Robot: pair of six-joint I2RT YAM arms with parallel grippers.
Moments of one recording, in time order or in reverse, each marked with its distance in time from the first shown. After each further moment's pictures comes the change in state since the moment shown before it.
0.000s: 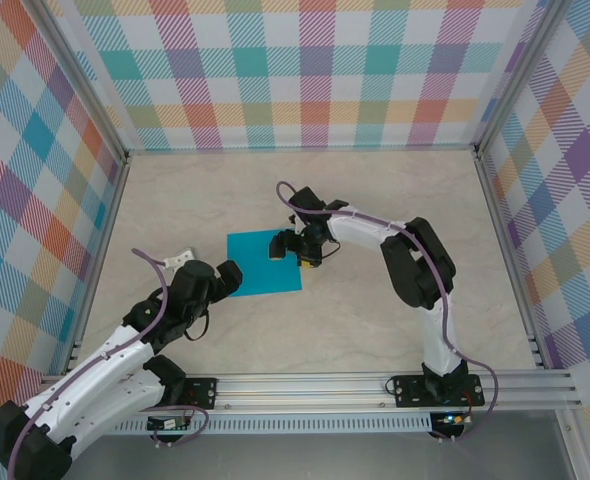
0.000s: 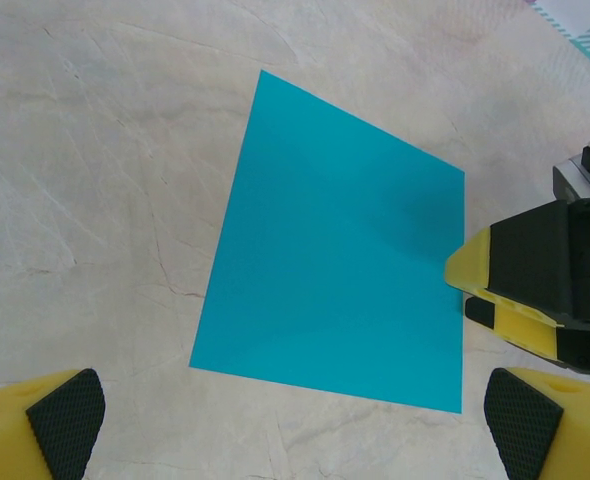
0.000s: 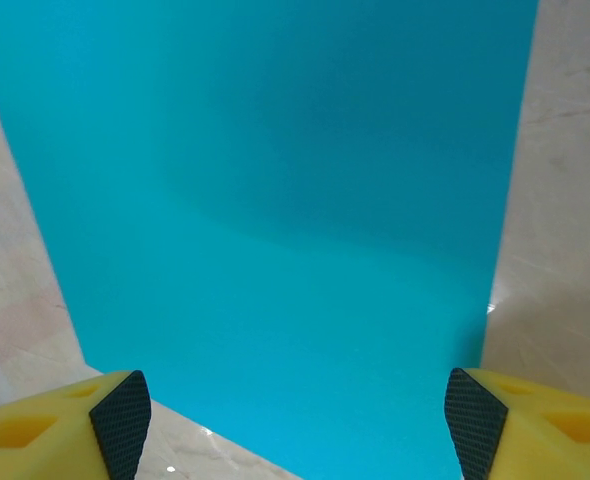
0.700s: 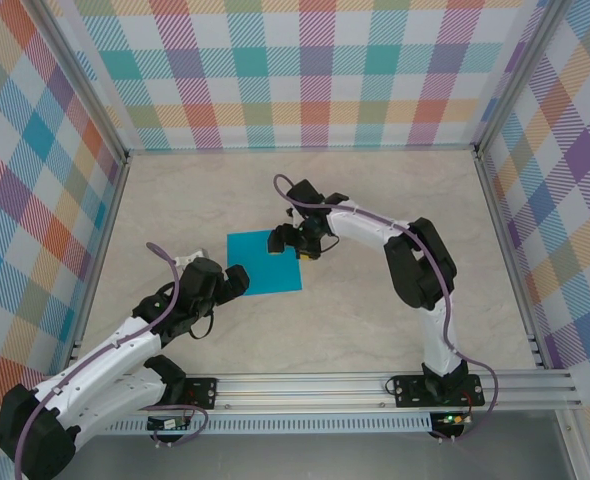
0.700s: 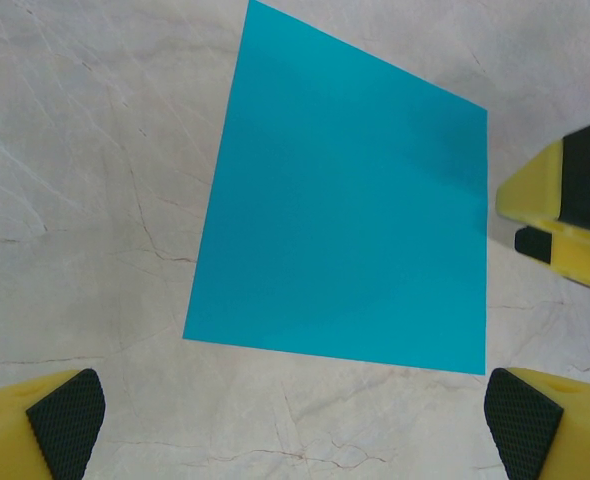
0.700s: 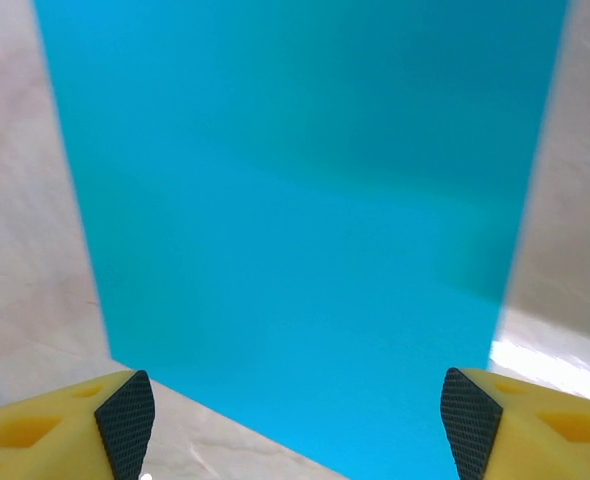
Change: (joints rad) left arm 0.000 0.087 0.000 0.018 0.071 0.032; right arm 0.006 -0.004 0.090 -0.050 0.012 -0.044
